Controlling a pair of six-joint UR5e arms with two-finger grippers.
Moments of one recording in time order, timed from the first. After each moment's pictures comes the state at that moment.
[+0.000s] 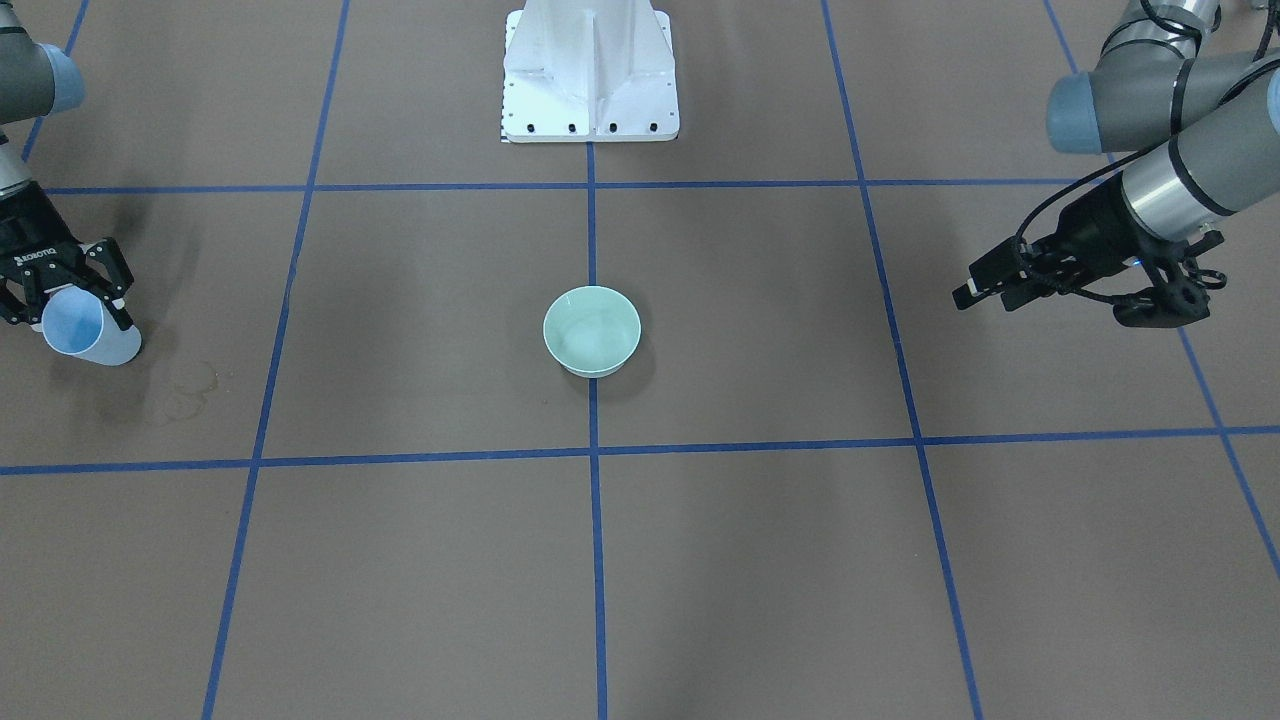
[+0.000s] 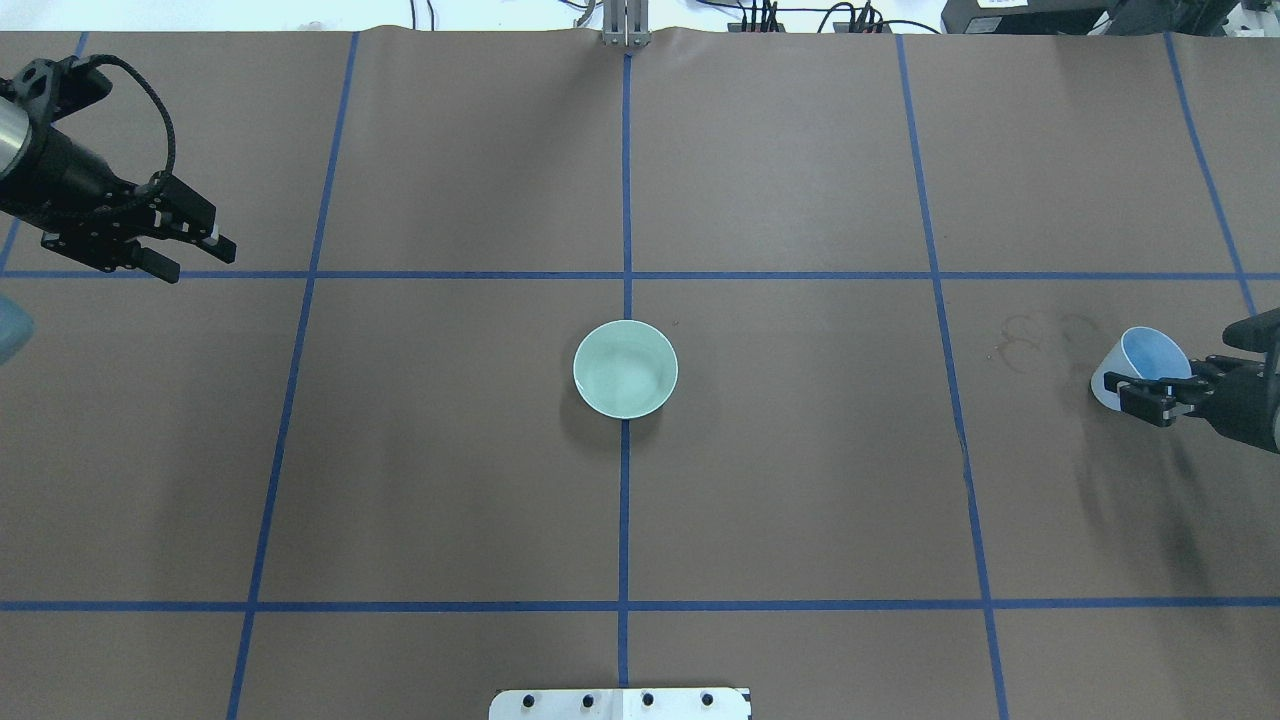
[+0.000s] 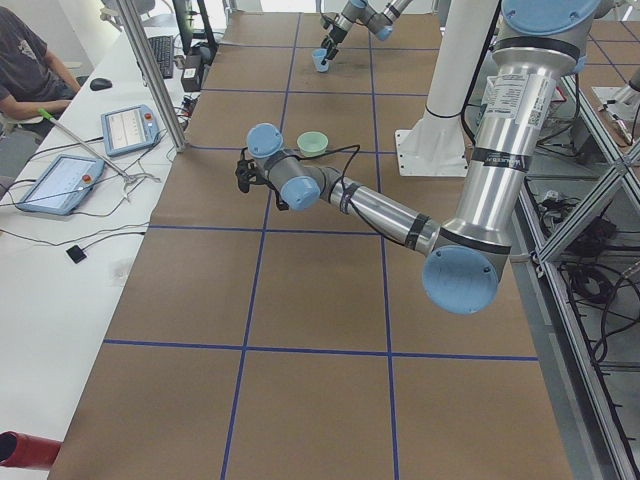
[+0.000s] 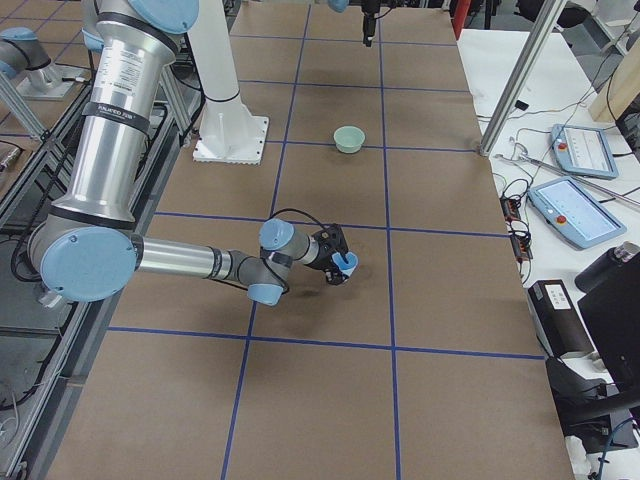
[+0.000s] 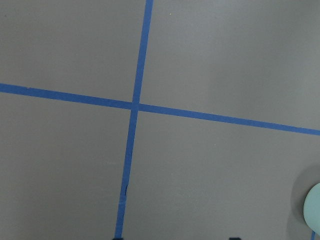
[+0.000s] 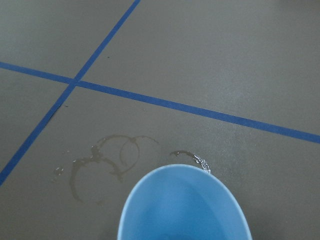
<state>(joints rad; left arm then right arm) -1.09 -1.79 -1.75 -1.97 -2.52 -1.02 0.74 -1.85 1.56 -0.17 1.63 0.84</state>
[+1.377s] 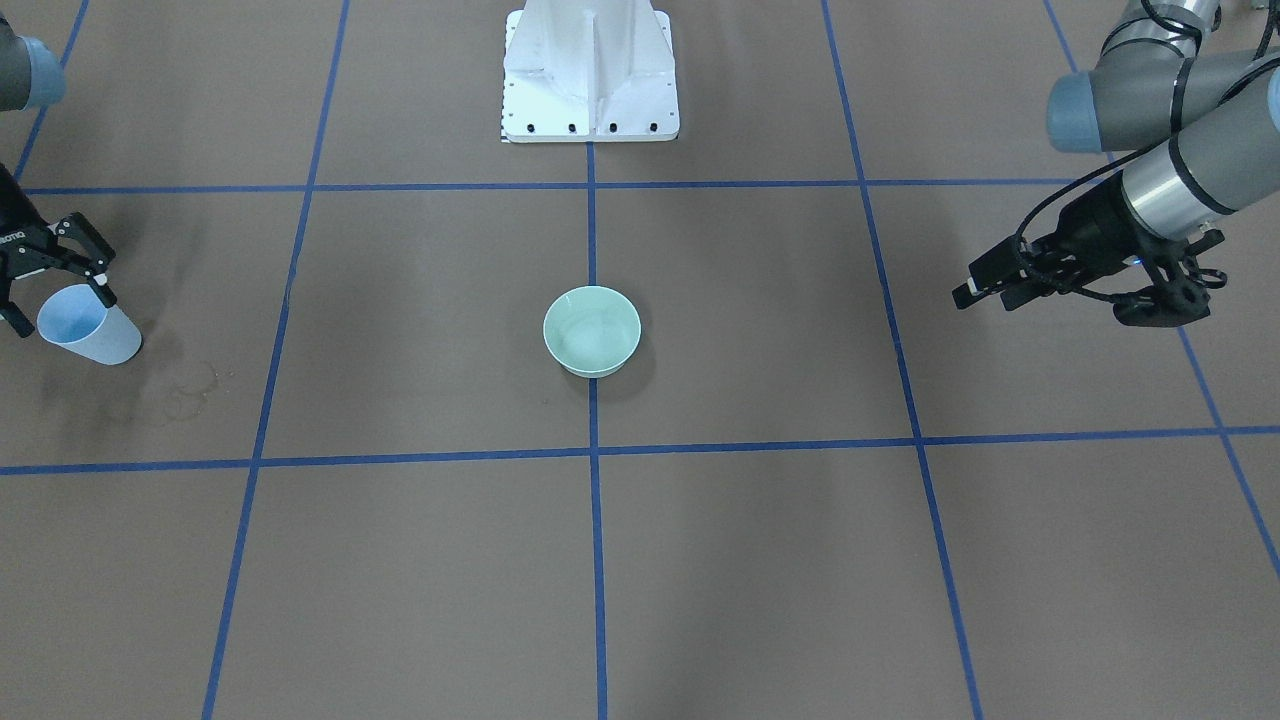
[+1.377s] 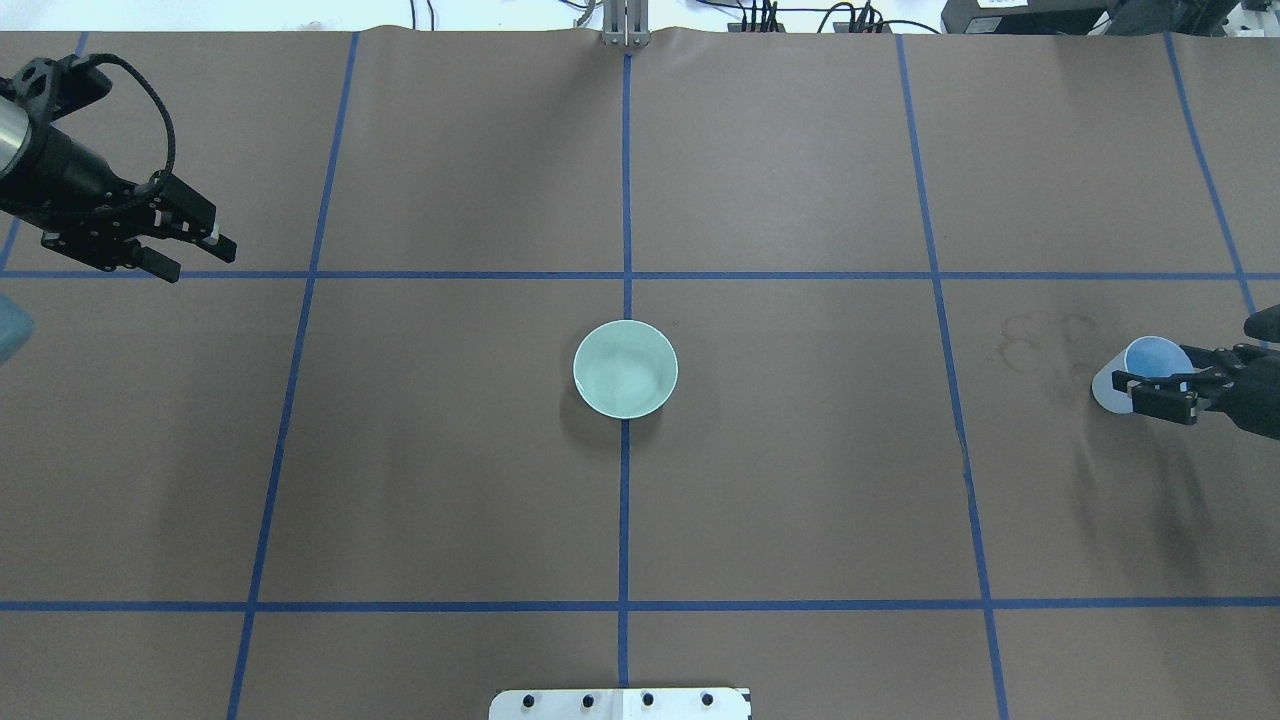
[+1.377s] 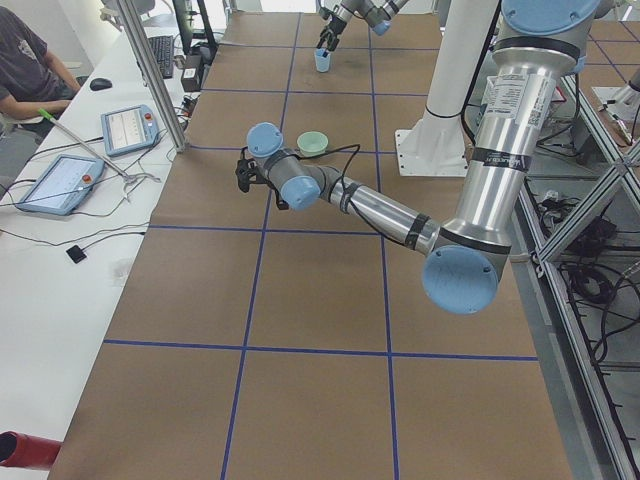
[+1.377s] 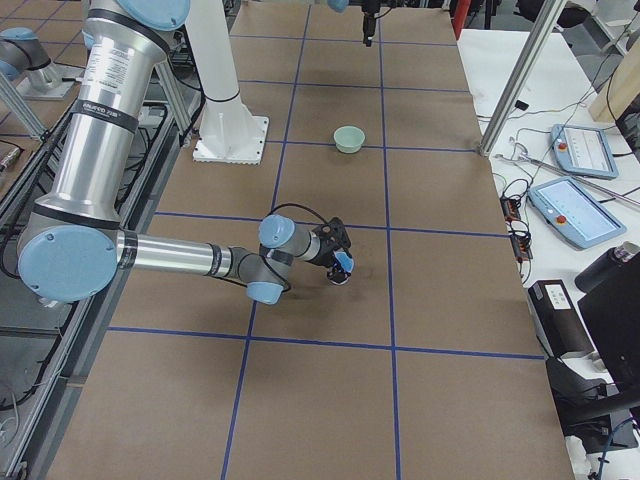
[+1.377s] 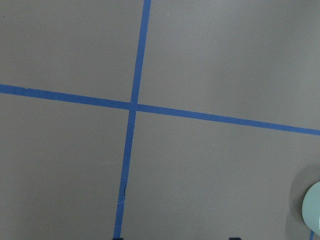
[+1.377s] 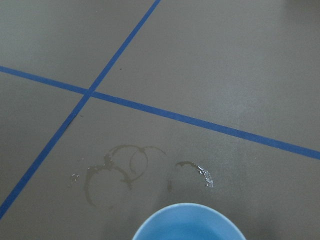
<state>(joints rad) -1.09 -1.79 -1.75 -1.97 -2.52 -1.02 0.86 -1.87 1.62 -0.17 1.77 0.76</state>
